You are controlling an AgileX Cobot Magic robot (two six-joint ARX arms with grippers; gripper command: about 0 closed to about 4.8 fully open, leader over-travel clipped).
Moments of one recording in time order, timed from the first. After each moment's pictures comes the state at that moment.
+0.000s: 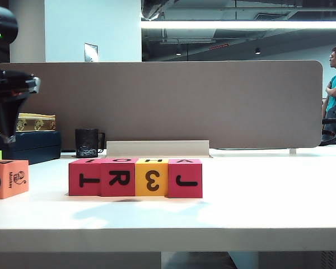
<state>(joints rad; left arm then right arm) -0.04 1.61 1.24 -0.88 0.09 0.11 0.93 1.38 1.35 -0.71 0.00 0.08</state>
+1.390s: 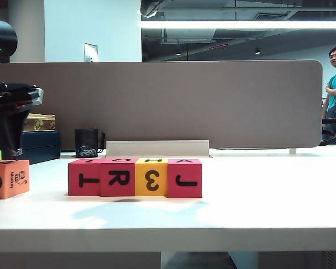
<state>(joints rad) -0.05 1.61 1.16 -0.78 0.15 0.11 0.93 1.38 1.35 -0.70 0.00 0.09</state>
